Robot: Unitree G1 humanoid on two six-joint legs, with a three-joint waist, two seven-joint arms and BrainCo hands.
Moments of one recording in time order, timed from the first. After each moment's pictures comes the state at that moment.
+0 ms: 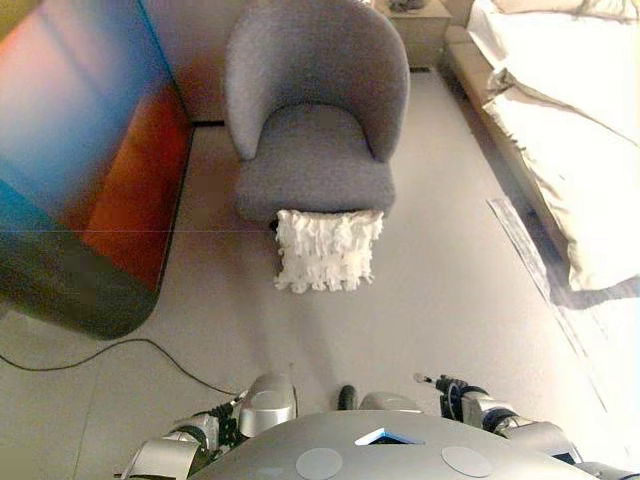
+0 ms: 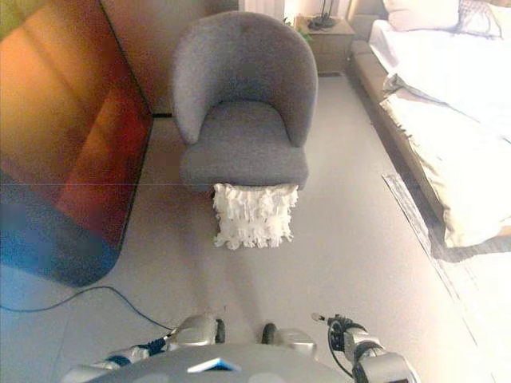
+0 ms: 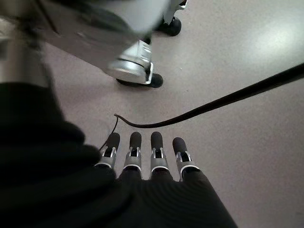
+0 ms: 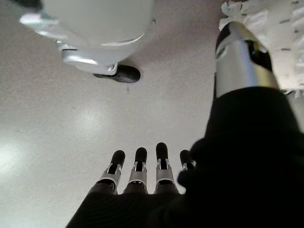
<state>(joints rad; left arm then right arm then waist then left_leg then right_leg) -0.02 0.22 -0.10 1.36 -0.34 0.26 0.08 -0.07 -0.25 0.20 1.35 0.26 0.14 0.00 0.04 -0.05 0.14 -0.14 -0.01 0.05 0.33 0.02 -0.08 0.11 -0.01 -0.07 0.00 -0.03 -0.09</state>
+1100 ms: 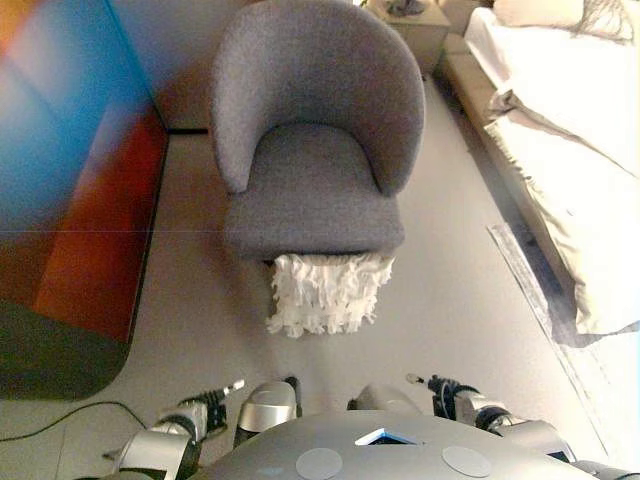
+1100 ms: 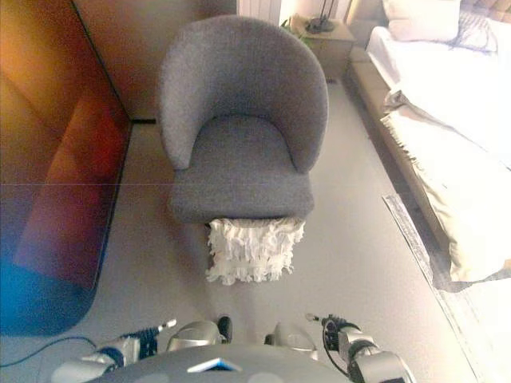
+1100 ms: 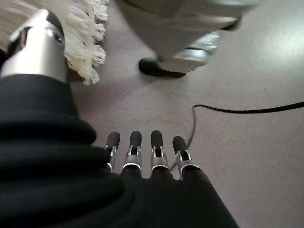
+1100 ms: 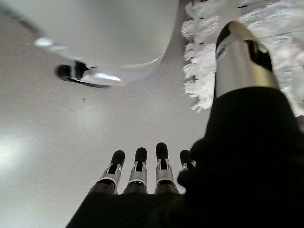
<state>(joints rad) -0.12 0.28 -0.14 1.33 -0.33 0.25 0.02 -0.10 -0.21 0.17 1.30 0.27 0.13 -0.01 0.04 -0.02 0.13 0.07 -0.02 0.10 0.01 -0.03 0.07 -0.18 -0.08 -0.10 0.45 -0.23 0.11</state>
